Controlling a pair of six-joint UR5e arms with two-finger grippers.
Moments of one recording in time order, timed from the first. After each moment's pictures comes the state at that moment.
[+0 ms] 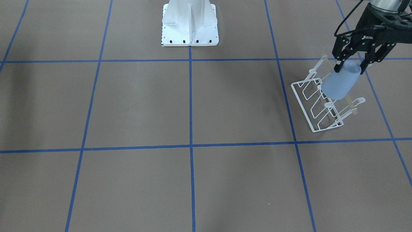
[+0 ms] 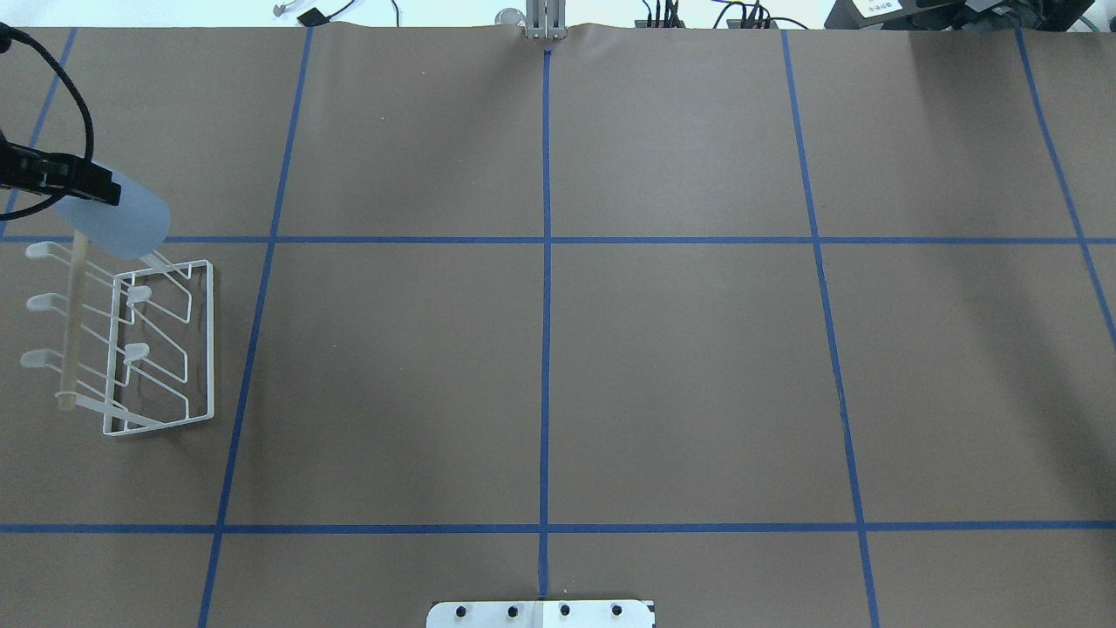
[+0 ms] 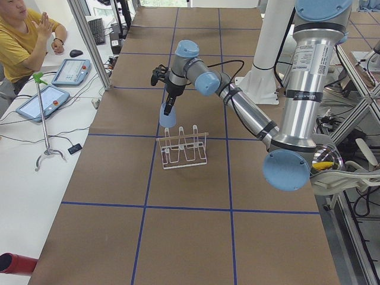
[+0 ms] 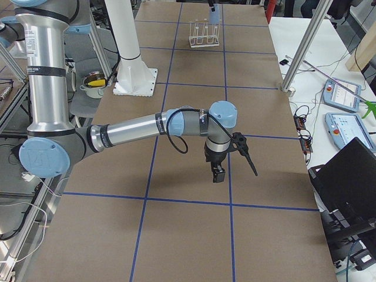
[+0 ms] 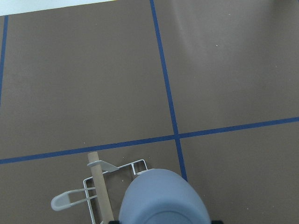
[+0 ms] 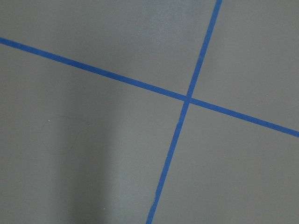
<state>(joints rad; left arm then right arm) -1.05 -1.71 -2.16 -1.60 -2.01 -0.71 1.52 -1.56 1.84 -1.81 2.26 -0.24</state>
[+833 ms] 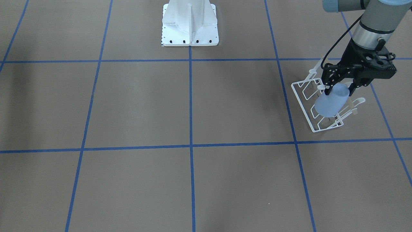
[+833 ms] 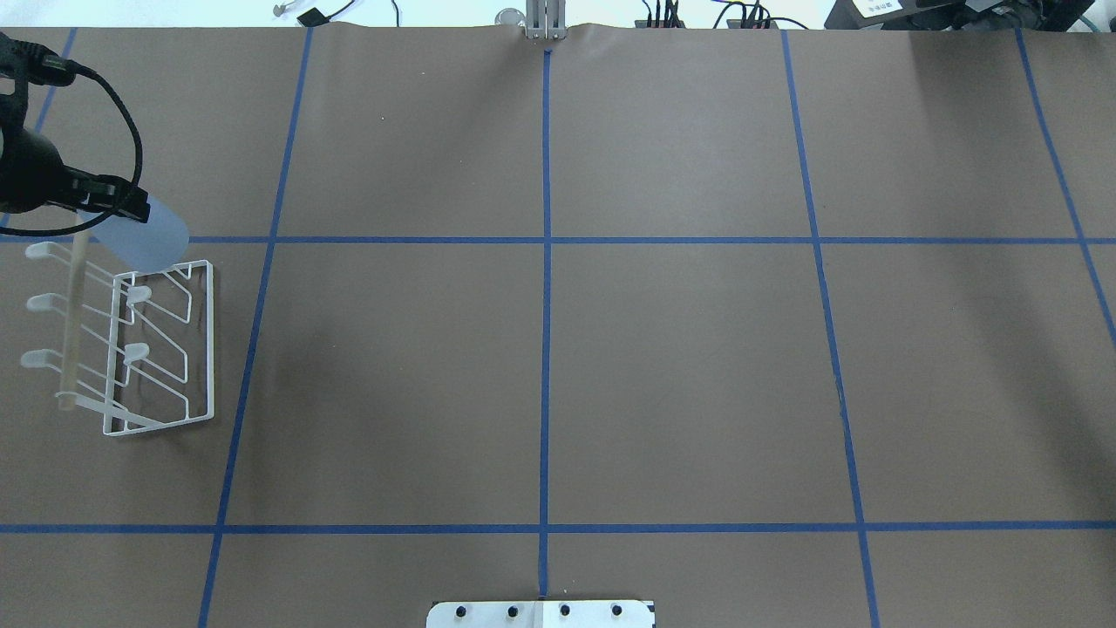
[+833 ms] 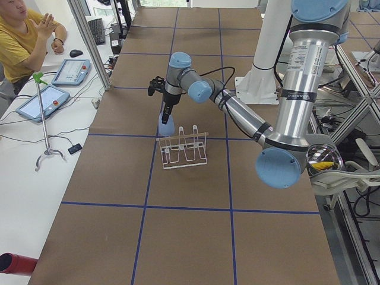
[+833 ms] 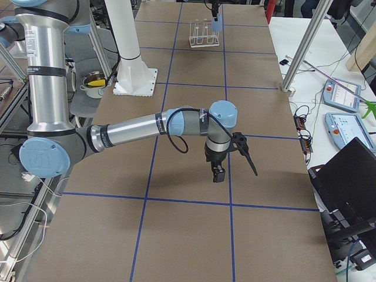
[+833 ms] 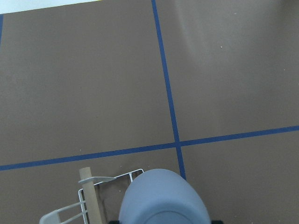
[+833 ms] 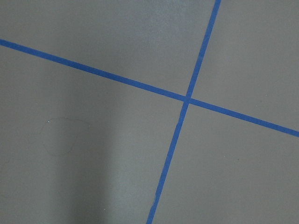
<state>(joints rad) -1.00 -1.72 -2.04 -1.65 -1.98 -0.70 1.52 -1.56 1.84 -1.81 2.26 -0.23</state>
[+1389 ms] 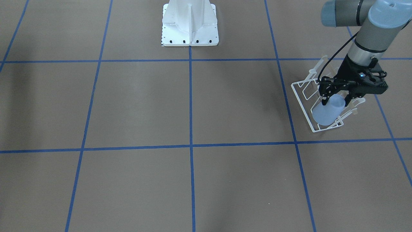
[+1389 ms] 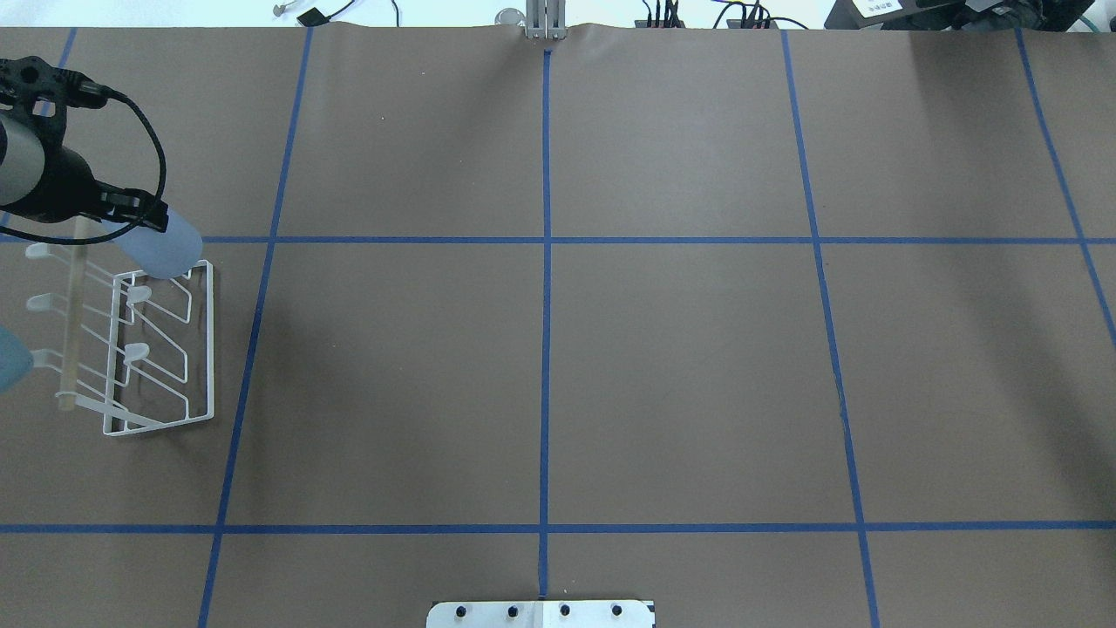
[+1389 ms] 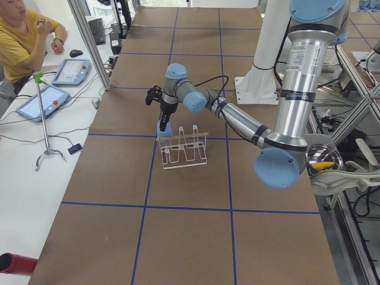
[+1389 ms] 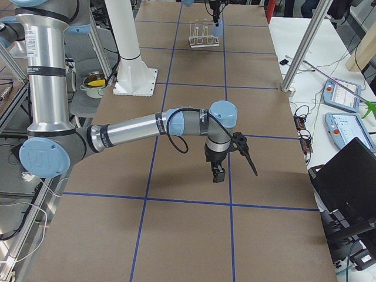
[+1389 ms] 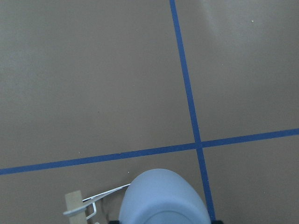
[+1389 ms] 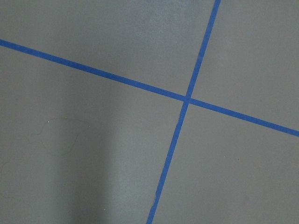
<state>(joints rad) -0.97 -1.72 -1.94 -1.73 -1.97 -0.71 1.52 -1.56 1.83 -1.81 2.26 -0.23</state>
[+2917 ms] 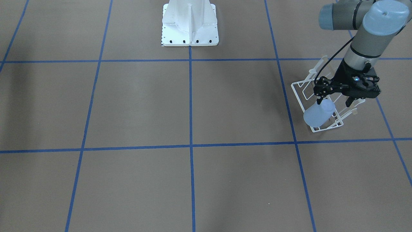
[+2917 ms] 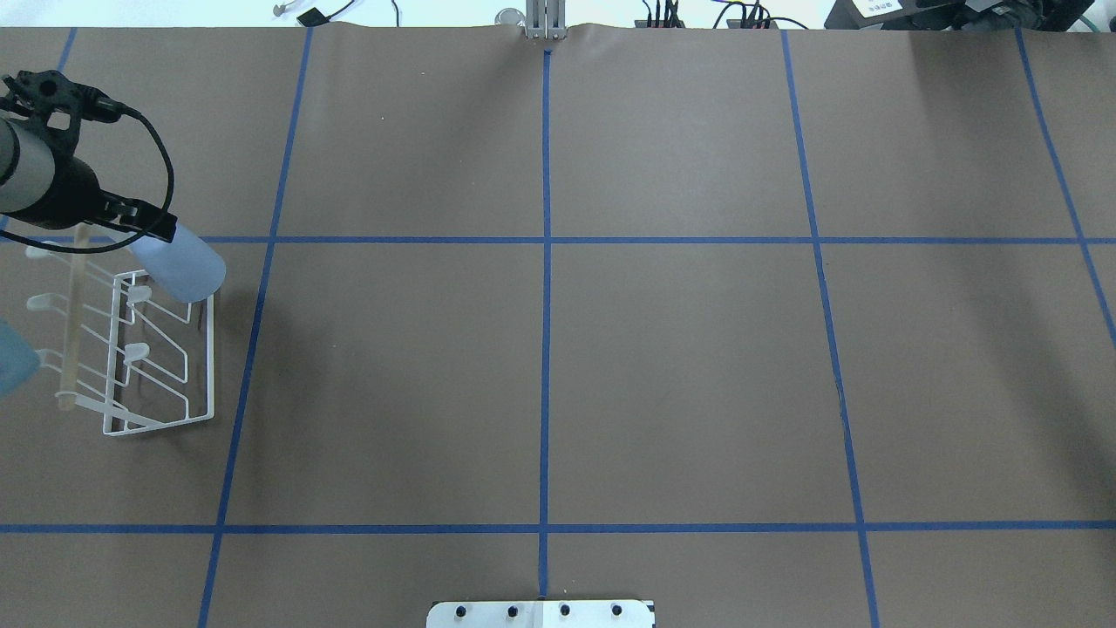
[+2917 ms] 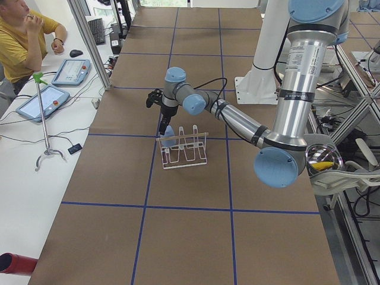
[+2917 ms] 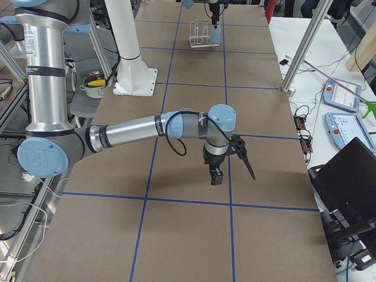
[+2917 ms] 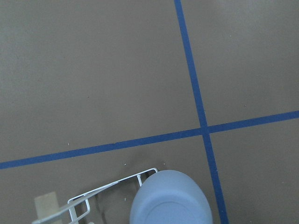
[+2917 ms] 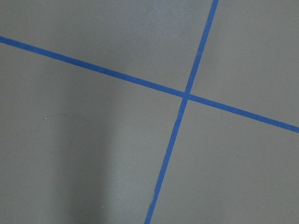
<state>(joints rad) -0.99 -1.72 -1.93 -1.72 -1.98 -0.60 1.53 -1.58 1.83 -1.81 2.26 -0.24</state>
